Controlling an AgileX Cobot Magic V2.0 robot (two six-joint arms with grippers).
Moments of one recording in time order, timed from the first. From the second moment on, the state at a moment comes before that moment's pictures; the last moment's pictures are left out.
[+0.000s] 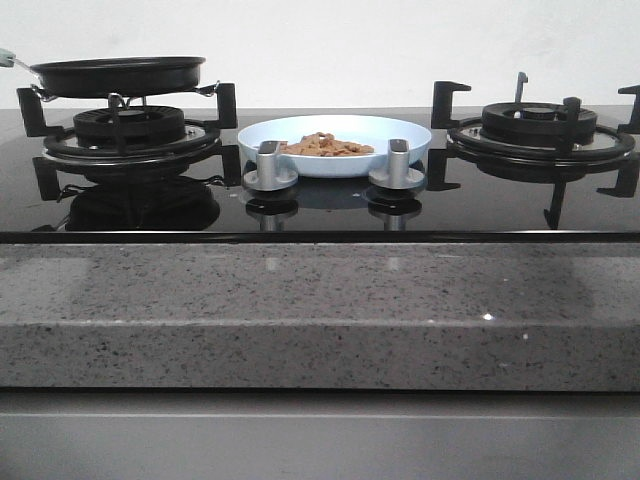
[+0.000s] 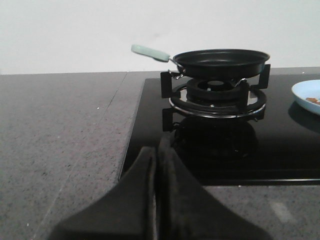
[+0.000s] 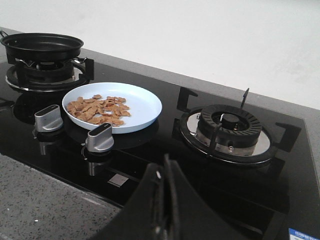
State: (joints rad) left arm -0.02 0.01 -0.05 0.01 0.16 0.01; right arm 0.36 0.28 -0.36 -0.09 0.23 0.00
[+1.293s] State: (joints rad) left arm 0.00 0.00 0.00 0.00 0.14 0.01; right arm 0.36 0.28 -0.33 -0.09 0.19 0.00
